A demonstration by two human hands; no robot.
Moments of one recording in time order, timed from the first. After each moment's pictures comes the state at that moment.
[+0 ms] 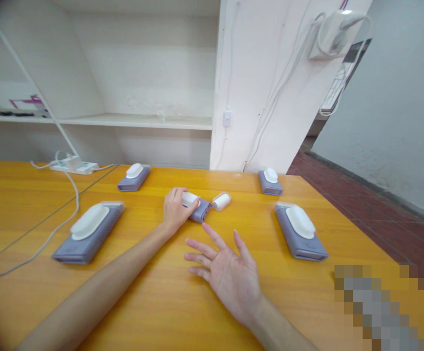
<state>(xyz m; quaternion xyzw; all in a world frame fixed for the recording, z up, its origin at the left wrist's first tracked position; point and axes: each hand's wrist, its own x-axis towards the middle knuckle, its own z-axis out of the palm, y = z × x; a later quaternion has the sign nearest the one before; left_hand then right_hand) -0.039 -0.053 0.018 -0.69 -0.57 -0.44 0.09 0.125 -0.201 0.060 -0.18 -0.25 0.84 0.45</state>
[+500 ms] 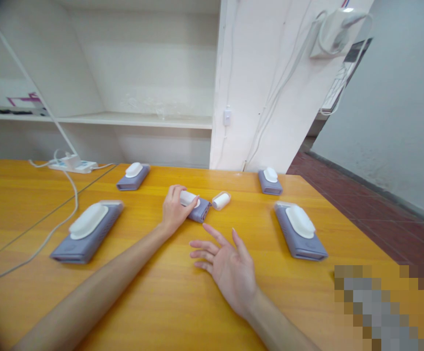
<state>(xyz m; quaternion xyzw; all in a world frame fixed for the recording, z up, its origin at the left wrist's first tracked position) -0.040 -0.055 0.020 -0.68 -0.55 -0.48 0.06 0.127 -0.193 0.048 -0.22 -0.29 0.80 0.47</state>
